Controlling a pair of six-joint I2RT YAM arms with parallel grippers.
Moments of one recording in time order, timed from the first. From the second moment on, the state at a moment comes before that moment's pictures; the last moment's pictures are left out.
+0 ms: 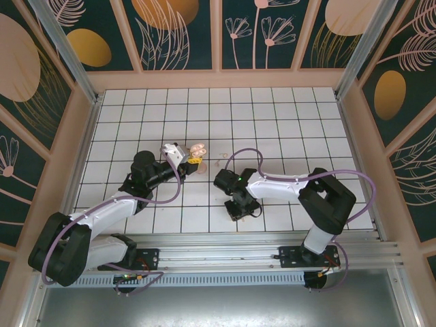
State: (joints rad) left arm -0.47 1.20 0.46 0.61 0.54 0.12; right arm 1.00 1.69 0.97 -0.83 -0.08 0.52
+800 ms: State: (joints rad) left arm -0.47 1.23 0.46 0.64 0.56 0.09; right arm 0.97 1.44 0.95 -0.67 0.11 0.63
